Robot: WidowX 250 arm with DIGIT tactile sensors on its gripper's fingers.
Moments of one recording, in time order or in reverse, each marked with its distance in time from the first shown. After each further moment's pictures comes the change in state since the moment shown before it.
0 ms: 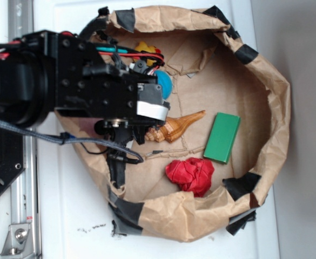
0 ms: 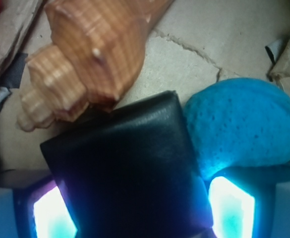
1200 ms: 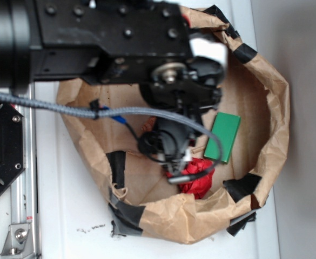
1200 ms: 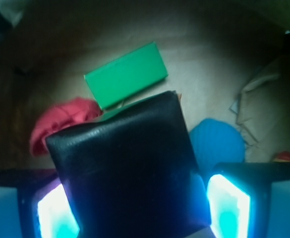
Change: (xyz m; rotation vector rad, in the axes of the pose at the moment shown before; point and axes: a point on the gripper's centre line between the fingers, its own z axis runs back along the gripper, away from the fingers) arm 0.057 -0.005 0.099 -0.214 -0.063 0.444
